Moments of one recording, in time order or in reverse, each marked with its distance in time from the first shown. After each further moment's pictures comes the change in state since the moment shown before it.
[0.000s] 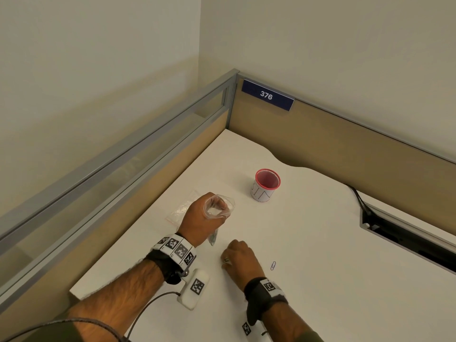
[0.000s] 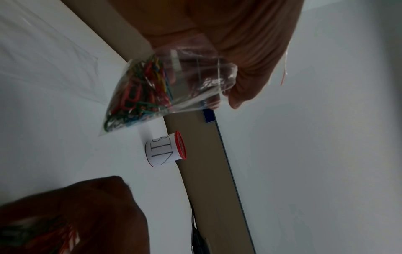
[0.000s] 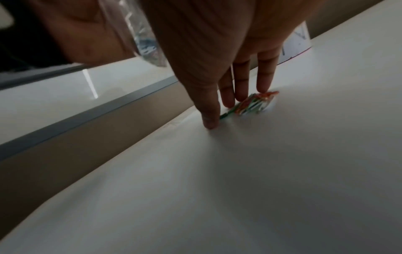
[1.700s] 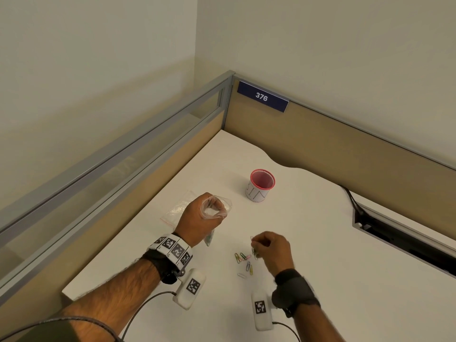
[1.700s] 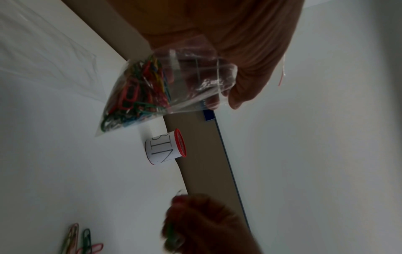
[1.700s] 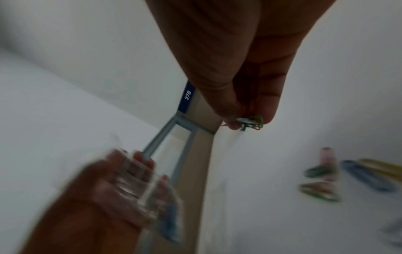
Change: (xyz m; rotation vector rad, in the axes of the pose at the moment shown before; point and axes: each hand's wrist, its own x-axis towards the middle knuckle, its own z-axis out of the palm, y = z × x) left_hand -0.003 0.004 0.004 0.035 -0.006 -0.037; right_hand -0.029 0.035 -0.079 0.665 0.297 0.421
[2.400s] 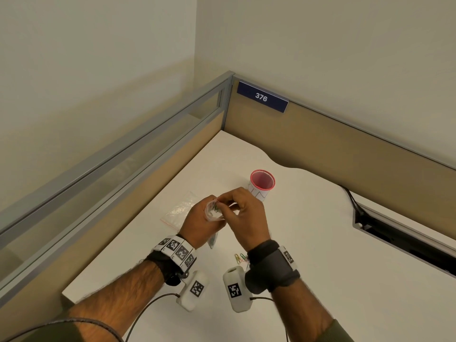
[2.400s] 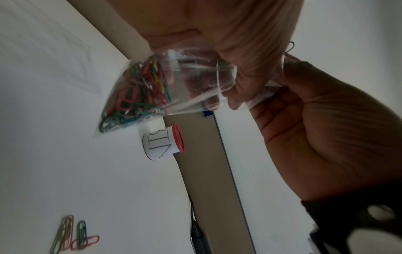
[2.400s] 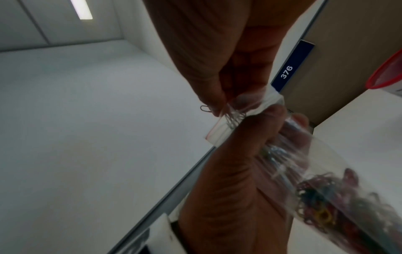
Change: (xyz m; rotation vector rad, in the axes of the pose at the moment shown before) left_hand 0.001 0.006 0.011 0.109 -0.007 -0.012; right_hand -0.008 -0.128 0.018 -0.009 0.052 -0.543
